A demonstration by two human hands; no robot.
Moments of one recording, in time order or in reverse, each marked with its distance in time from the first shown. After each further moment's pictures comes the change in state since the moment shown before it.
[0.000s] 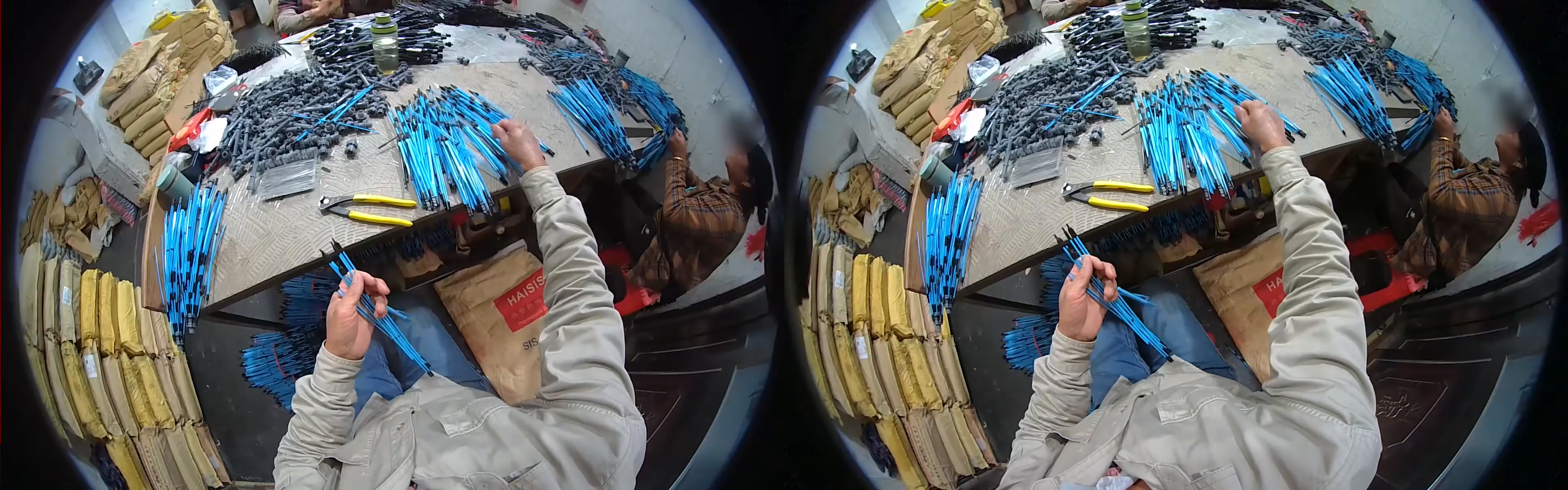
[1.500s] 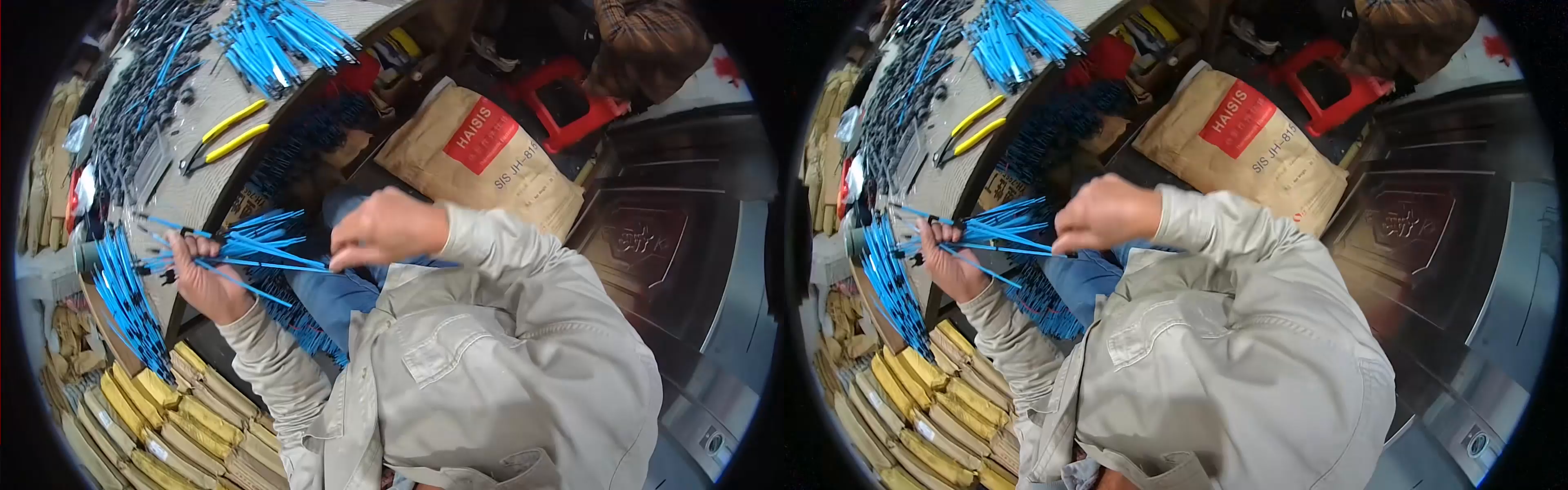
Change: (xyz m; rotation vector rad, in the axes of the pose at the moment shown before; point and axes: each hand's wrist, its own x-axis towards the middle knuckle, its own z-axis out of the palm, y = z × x) left_hand 0.025 0.039 -0.022 0.199 0.196 0.331; right_hand -0.290 -0.142 0.019 0.487 -0.182 -0.390
